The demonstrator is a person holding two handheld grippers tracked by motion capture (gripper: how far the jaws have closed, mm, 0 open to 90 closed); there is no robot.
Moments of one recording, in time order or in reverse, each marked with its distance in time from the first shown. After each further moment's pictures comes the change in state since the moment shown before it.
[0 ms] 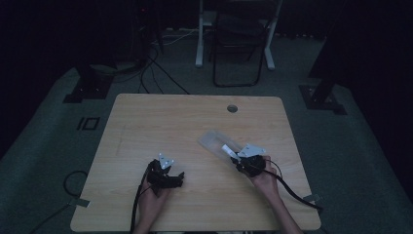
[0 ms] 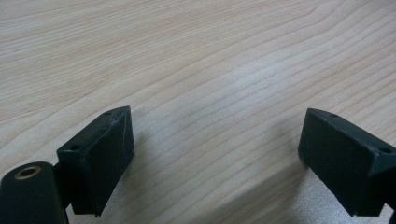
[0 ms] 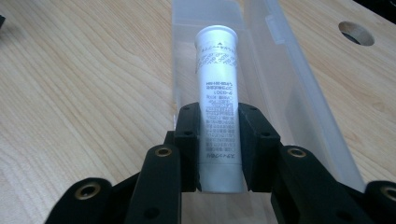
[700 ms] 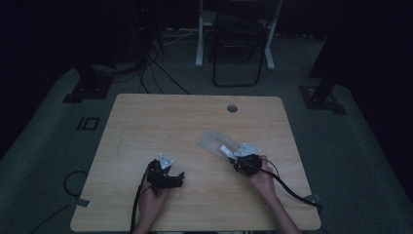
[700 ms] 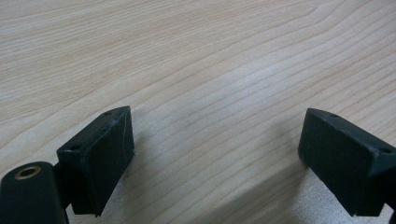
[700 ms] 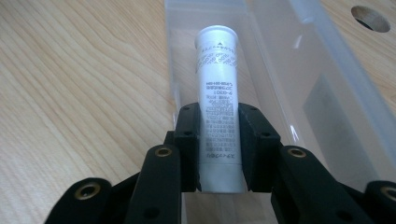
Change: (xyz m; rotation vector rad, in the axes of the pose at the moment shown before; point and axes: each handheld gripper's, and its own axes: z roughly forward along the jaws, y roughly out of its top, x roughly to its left) left arm 0.000 0.000 0.000 0.001 0.000 0.000; right arm 0.001 -0.002 0.017 0.041 -0.007 -0.001
